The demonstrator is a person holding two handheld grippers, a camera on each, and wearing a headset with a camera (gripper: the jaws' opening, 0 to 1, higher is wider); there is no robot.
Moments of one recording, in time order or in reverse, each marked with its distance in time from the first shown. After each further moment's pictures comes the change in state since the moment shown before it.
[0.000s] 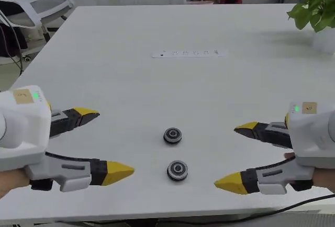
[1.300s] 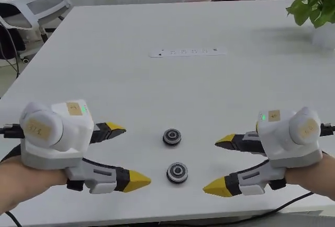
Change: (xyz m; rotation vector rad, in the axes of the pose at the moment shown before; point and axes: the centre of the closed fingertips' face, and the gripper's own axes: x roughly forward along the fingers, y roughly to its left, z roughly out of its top) left arm 0.052 -0.013 -0.027 0.040 0.105 -0.129; right arm 0.042 -0.002 -0.031 -0.014 0.076 0.119
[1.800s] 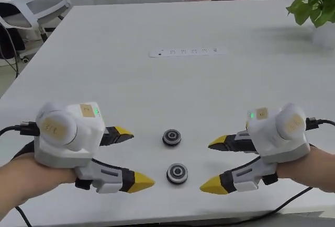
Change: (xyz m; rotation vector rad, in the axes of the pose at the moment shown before) left arm 0.016 -0.002 -0.004 0.021 0.041 -0.051; right arm 0.013 -0.001 0.004 -0.021 0.025 0.062
